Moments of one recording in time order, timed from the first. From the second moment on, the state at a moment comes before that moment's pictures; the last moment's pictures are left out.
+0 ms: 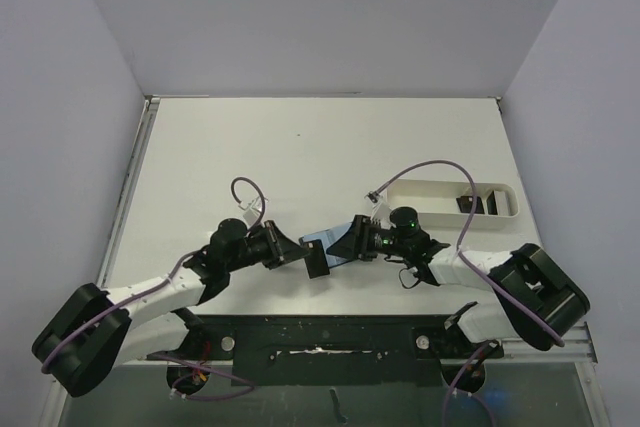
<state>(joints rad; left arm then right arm) -0.67 1.14 0.25 0.47 0.35 -1.12 0.62 1.38 0.34 0.56 -0.52 0.84</state>
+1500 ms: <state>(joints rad) -0.65 1.14 0.25 0.75 0.56 -1.09 0.59 1.42 0.20 1.28 -0.71 1.25</state>
